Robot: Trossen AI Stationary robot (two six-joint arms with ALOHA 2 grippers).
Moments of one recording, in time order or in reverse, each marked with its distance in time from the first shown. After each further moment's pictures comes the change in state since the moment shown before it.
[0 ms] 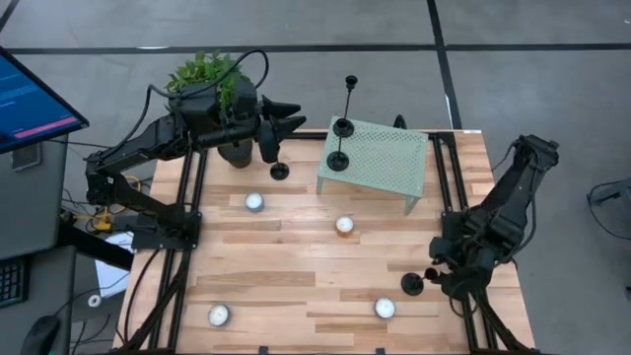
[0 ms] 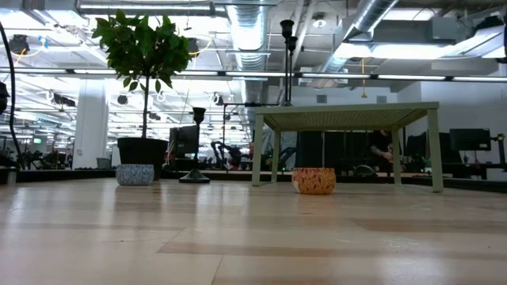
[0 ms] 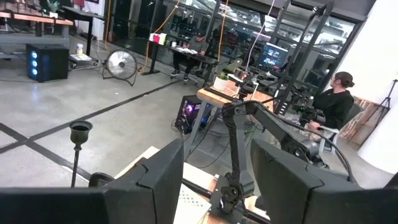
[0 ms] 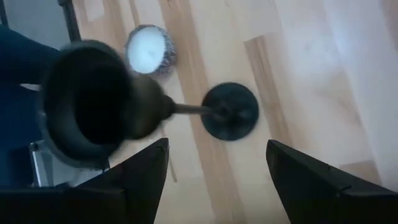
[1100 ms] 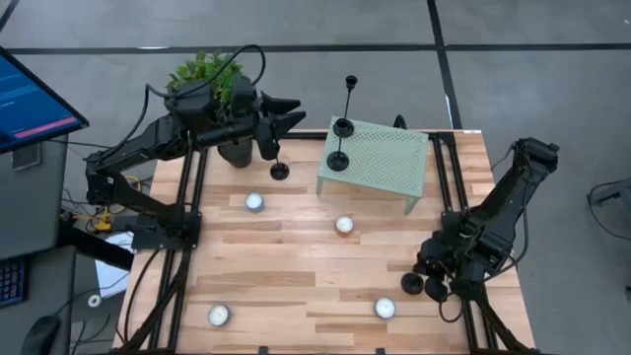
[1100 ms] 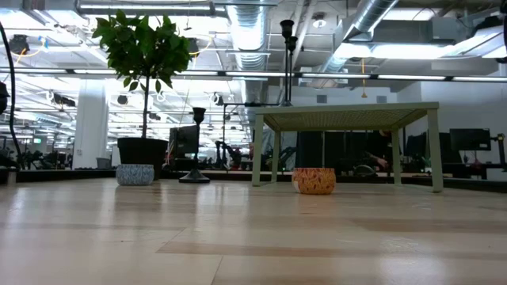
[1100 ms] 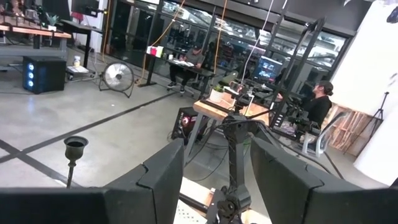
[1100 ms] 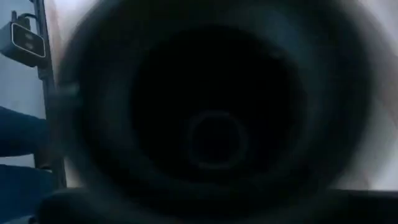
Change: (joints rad) left arm 0.000 0.000 0.000 0.059 0.000 0.002; right arm 0.019 0.091 -0.111 0.200 0.290 0.051
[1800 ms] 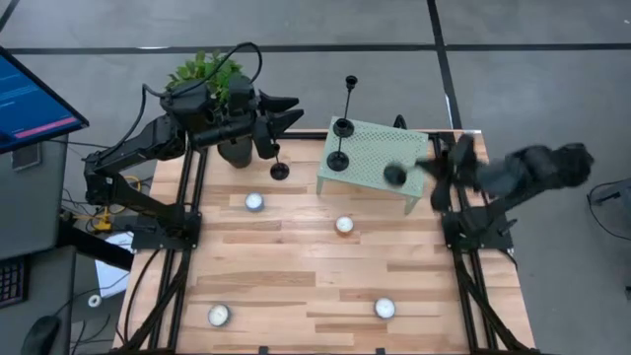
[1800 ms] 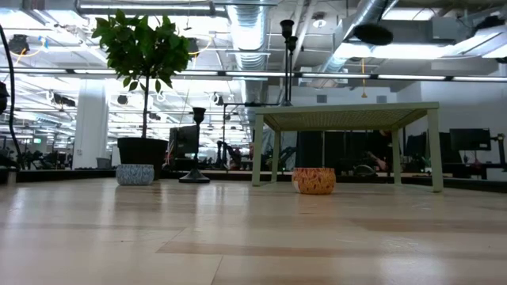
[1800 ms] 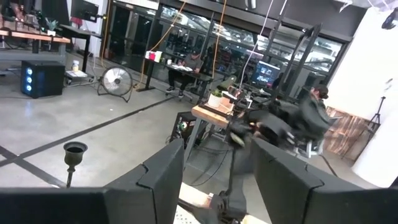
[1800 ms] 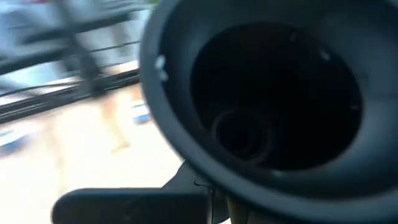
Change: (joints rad) left arm 0.000 -0.007 0.000 0.013 0.000 0.000; right arm -0.643 -0.180 0.634 -0.255 0.330 -0.863
